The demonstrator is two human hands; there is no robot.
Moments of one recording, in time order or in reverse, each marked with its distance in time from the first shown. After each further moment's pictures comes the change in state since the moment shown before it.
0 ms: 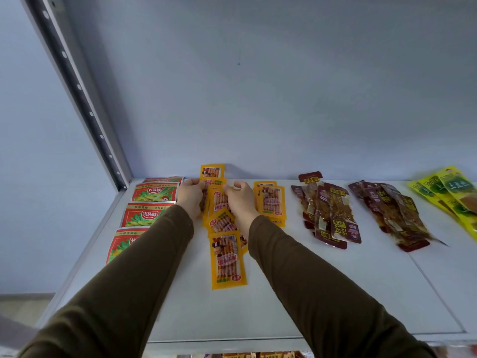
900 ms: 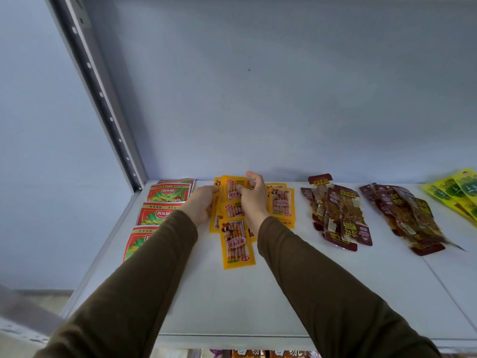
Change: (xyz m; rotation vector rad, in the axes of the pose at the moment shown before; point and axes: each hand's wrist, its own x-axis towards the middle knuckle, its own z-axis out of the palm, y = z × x) left_hand -0.035 0.012 -0.010 0.094 -0.176 -0.145; right_hand -0.002 -0.003 -0.001 0.233 0.034 -0.138
